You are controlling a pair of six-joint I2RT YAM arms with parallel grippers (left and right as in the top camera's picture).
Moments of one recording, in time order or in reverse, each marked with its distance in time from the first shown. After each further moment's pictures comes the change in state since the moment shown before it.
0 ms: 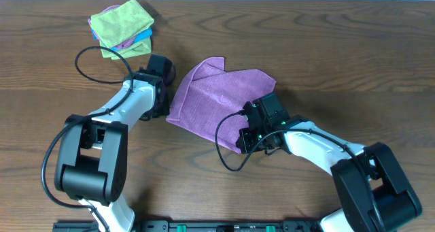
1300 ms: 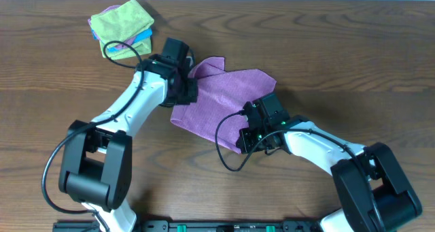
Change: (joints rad) left arm -0.113 -0.021 0.155 -0.004 0.427 0.039; right arm 0.000 0.000 0.000 0.001 0.001 0.000
